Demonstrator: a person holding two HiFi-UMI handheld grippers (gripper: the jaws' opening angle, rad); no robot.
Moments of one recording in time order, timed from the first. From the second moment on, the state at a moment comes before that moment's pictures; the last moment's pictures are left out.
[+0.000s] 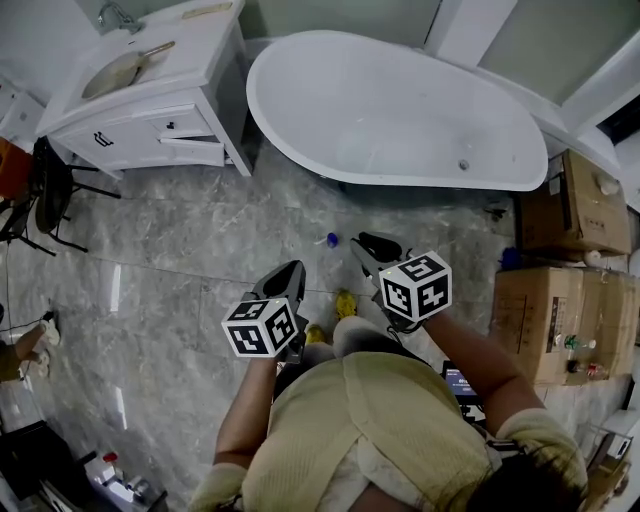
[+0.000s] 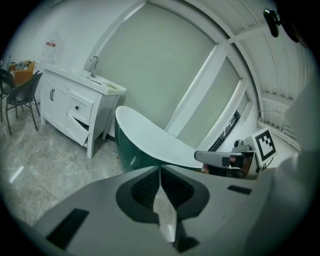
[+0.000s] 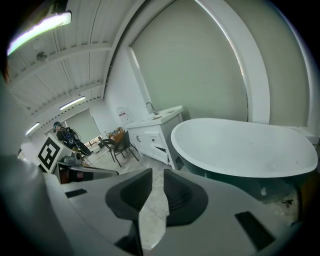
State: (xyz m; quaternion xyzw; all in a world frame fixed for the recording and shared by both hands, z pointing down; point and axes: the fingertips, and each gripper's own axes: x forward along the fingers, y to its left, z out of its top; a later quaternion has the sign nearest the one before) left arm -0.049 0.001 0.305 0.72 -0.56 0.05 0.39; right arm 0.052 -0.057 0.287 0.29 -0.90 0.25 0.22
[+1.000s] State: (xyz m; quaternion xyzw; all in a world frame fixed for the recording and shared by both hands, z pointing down) left arm -0.054 0.037 0.269 0.72 -0.62 0.08 0.30; right arm 0.070 -0.018 0.280 0.32 -0.89 0.27 0.19
